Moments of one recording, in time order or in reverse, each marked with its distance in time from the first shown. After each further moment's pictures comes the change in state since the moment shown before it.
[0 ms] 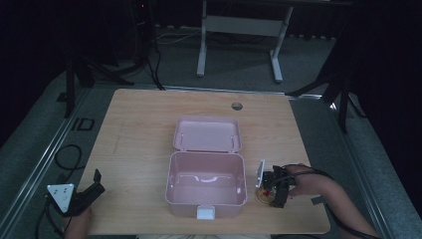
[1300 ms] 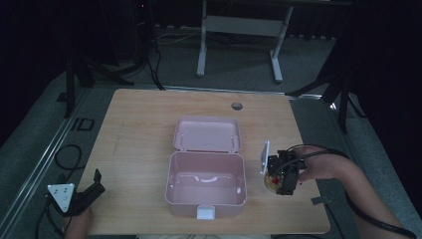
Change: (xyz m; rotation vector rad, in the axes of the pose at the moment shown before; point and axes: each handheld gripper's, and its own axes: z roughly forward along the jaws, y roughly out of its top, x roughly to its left) left arm 0.000 0.000 0.000 0.003 0.002 0.004; right arm 0.007 0.010 -0.104 0.015 -0.030 -0.057
